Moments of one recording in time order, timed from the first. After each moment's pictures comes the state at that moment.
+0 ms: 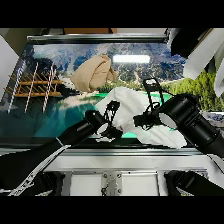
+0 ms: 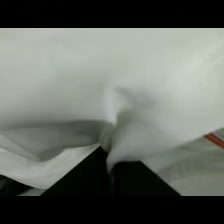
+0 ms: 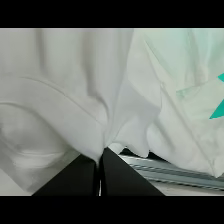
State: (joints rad) left arm -0.87 -1.35 1.07 1.53 -1.07 -2.04; right arm 0.70 -1.04 1.20 -1.74 1.47 2.11
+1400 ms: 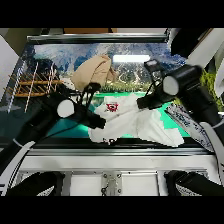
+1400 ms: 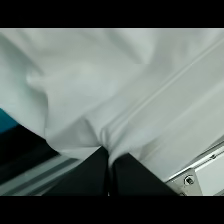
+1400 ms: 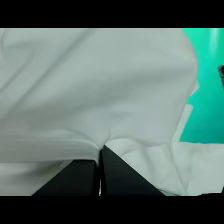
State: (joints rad) left arm -0.60 -1.14 1.06 1.30 -1.25 -1.74; right arm 0.48 -1.26 1.39 -1.63 1.46 1.83
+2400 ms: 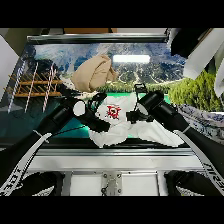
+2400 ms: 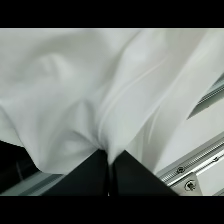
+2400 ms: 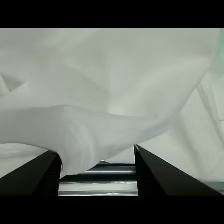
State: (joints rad) left arm -0.60 -1.27 1.07 1.24 -1.22 -1.67; right arm 0.63 -1.32 1.19 -1.72 1.34 2.20
